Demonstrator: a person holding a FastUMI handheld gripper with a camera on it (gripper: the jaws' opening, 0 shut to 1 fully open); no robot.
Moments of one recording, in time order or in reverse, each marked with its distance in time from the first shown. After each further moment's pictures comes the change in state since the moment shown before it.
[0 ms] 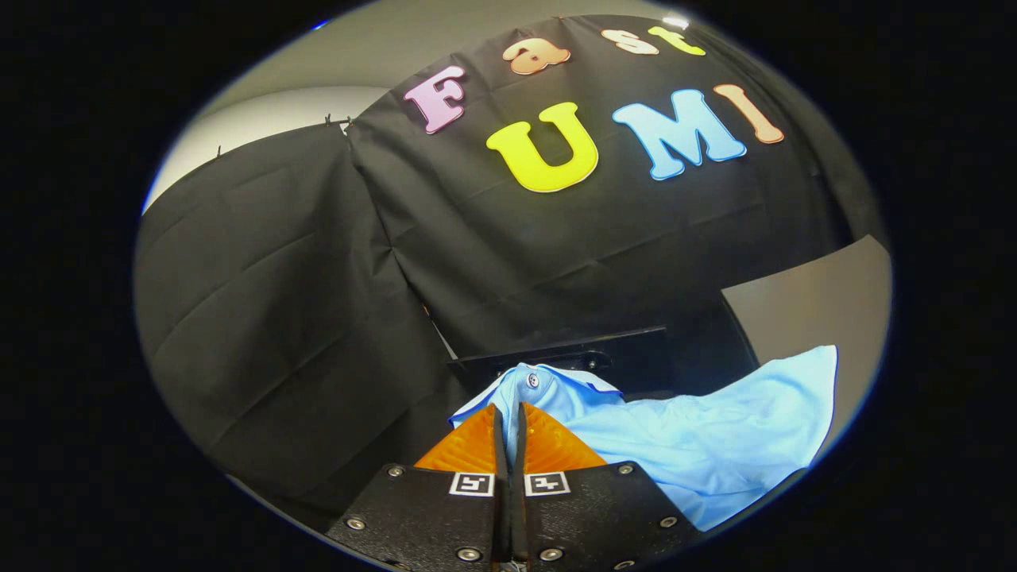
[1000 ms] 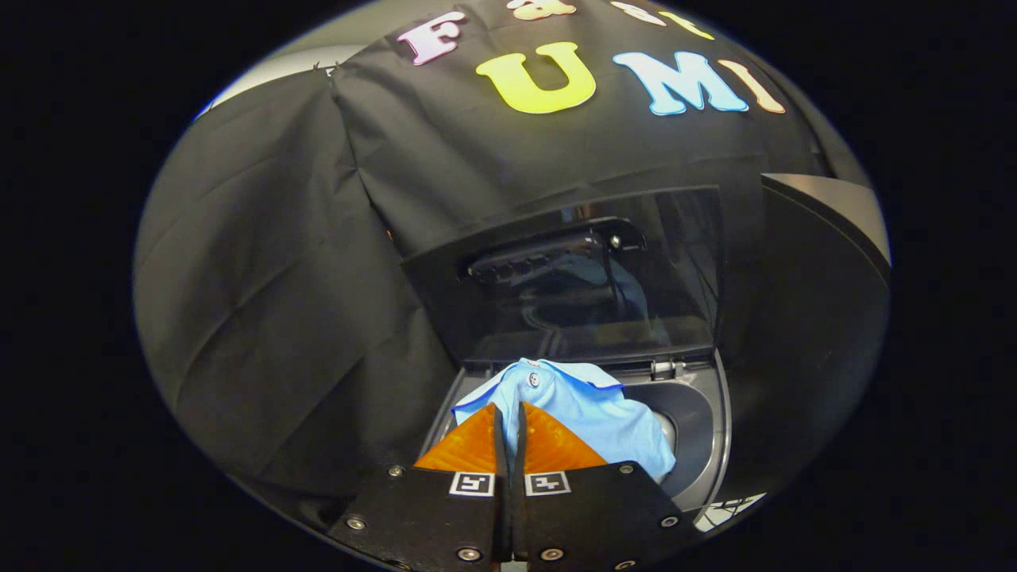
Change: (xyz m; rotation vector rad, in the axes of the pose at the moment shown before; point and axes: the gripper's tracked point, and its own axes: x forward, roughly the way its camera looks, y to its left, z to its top) arm 0.092 -0.025 -0.145 -0.059 0.195 -0.147
